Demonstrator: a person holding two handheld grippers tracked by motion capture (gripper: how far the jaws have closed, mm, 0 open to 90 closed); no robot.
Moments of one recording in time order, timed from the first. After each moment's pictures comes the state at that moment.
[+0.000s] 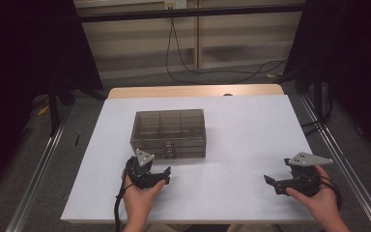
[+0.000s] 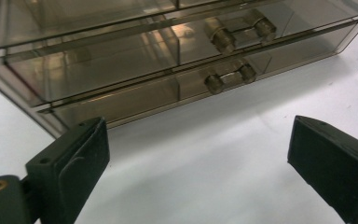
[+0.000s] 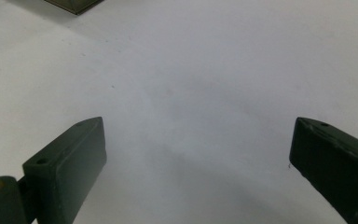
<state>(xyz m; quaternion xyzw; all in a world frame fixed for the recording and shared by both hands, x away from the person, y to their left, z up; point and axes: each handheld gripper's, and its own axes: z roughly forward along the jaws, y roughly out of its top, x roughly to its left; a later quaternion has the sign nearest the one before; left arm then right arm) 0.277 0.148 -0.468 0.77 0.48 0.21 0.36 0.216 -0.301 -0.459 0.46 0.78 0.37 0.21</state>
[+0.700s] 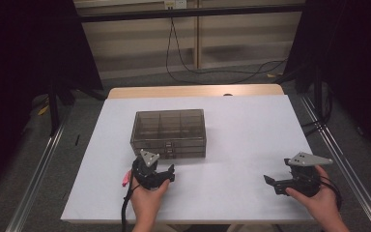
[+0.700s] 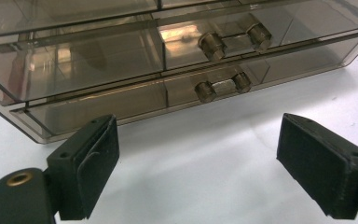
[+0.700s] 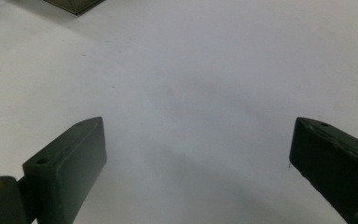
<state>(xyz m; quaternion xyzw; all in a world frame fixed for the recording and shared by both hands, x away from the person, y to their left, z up) 0.276 0.131 -0.474 0.75 0.51 0.22 0.36 0.216 -0.300 -0.459 0.46 0.78 0.37 0.21</state>
